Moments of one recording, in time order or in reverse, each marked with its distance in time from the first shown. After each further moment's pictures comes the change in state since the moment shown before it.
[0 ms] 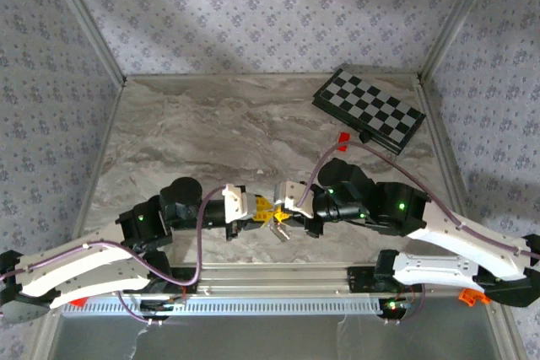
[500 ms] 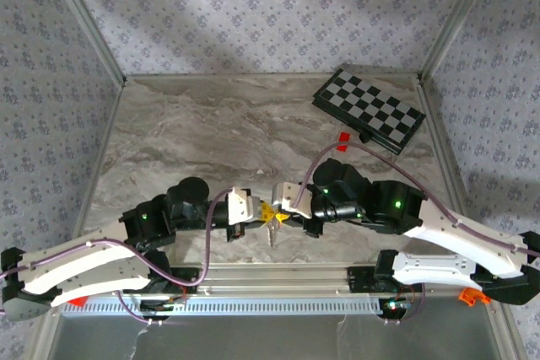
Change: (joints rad) left arm -0.005 0.013 0.006 -0.038 -0.008 0.029; right arm 0.003 0.020 0.018 -0.036 0.022 -0.008
